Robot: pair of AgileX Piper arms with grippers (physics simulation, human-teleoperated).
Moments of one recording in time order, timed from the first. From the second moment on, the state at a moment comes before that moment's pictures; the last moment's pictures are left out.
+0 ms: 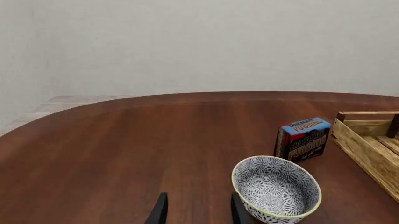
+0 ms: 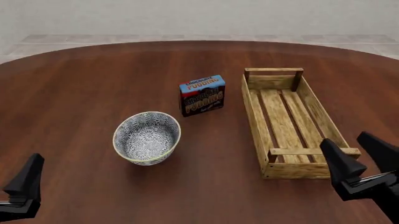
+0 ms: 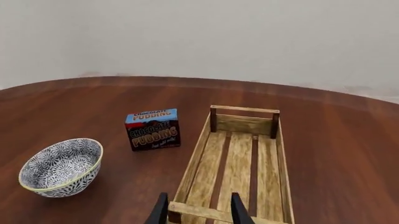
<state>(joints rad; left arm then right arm) 0.00 0.00 0.00 0.00 0.00 0.24 0.38 -0.09 -0.20 0.04</state>
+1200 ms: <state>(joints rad) 0.00 0.00 0.00 0.00 0.00 0.47 0.60 -0.25 -0.21 0.12</state>
